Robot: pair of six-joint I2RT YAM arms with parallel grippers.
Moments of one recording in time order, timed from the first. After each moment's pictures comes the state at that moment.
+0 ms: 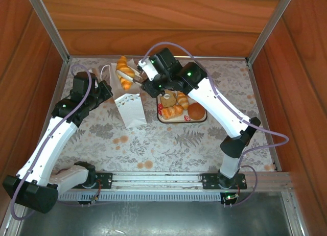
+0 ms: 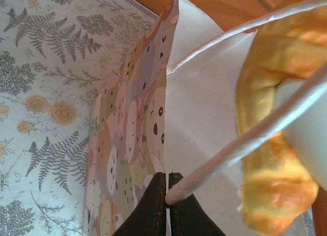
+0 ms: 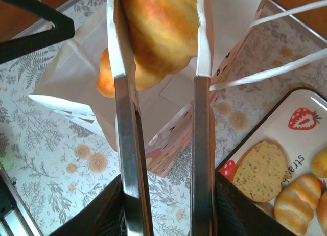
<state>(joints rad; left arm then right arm) -0.32 1.06 1.11 -0.65 0.00 -0.76 0.90 1.81 2.13 -1.14 -0.05 -0.02</state>
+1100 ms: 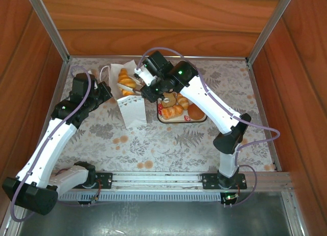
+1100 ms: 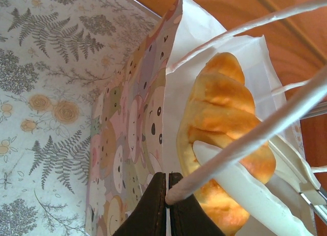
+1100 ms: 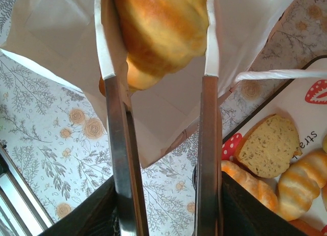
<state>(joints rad) -0.32 1.04 1.09 -0.65 0.00 -0.76 0.91 1.90 2.20 -1.28 -0.05 -0.06</state>
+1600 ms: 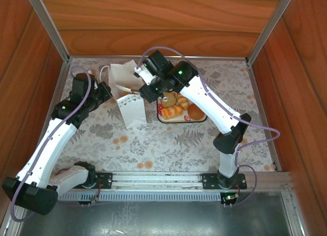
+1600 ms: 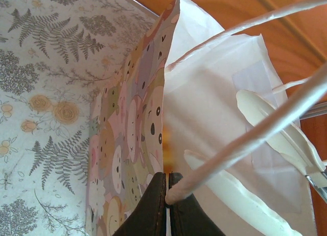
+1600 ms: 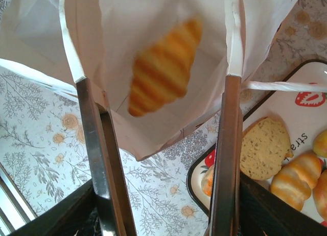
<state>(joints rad) -0.32 1.04 1.09 -0.65 0.00 -0.76 0.91 1.90 2.20 -1.26 -0.01 -0.06</state>
